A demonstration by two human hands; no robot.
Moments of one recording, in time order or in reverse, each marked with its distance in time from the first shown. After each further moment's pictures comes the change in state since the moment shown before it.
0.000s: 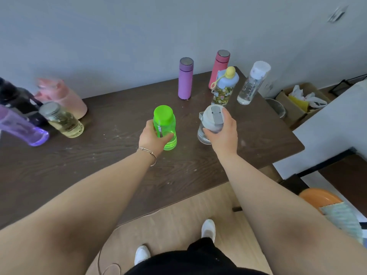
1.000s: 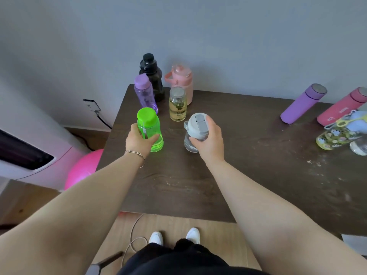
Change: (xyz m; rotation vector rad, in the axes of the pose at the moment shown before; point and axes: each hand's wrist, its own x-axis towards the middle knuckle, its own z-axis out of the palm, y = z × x) left_hand -0.037 -0.216 -0.293 -0.042 0.485 -0.359; right_hand -0.142 -0.215 0.255 0.094 -0.512 -0.288
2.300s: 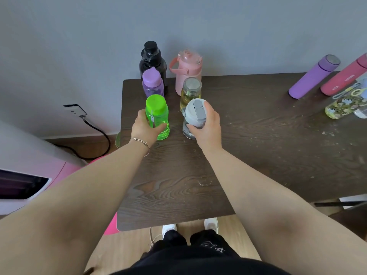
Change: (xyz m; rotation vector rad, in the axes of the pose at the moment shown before) left_hand 0.116 -0.026 -0.029 0.062 -0.248 0.194; right_hand 0.024 -0.048 0.114 -0.057 0.182 0.078
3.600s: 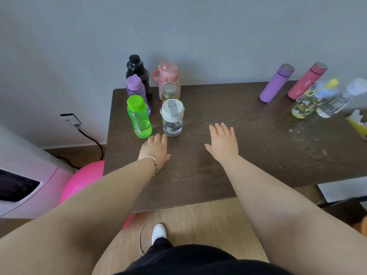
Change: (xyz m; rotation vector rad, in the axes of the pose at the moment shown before) left_hand -0.121 0.037 0.055 0.940 -0.266 0.384; right_hand -0.046 0.060 -0.131 -0.912 -0.287 -0.130
